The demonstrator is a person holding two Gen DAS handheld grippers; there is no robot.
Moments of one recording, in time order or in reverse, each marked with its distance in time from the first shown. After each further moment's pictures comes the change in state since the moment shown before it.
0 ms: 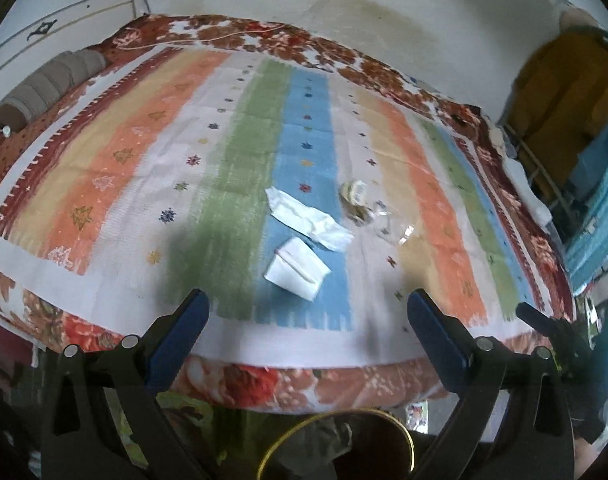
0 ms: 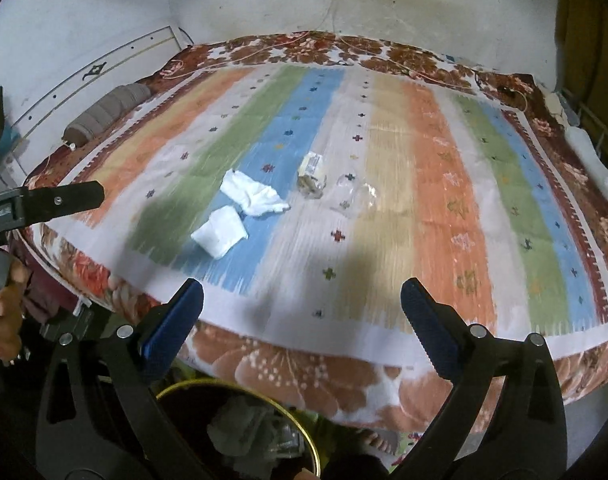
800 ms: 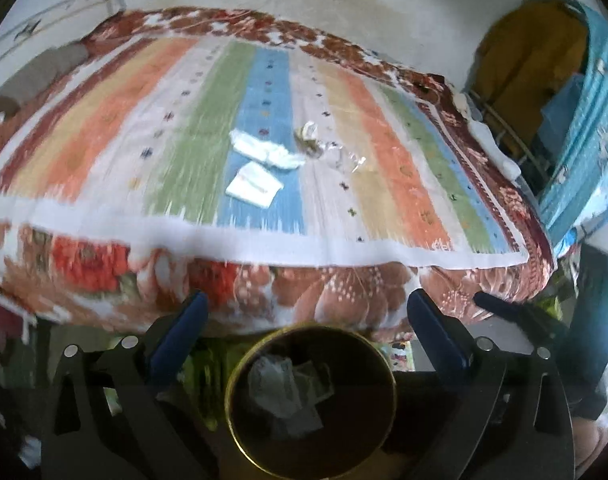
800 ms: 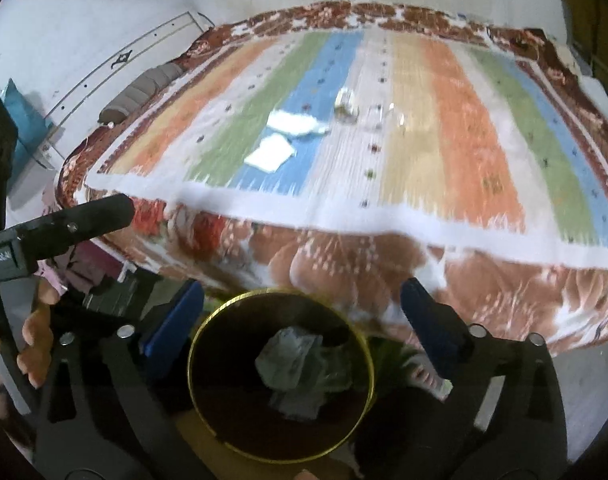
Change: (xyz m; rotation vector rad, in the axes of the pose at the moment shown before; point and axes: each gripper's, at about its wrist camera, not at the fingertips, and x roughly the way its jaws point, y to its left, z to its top) left arm -0.049 -0.037 -0.093 0.112 0.038 -0.065; right arm -0.052 0.015 -0.087 0.069 0.094 0.135
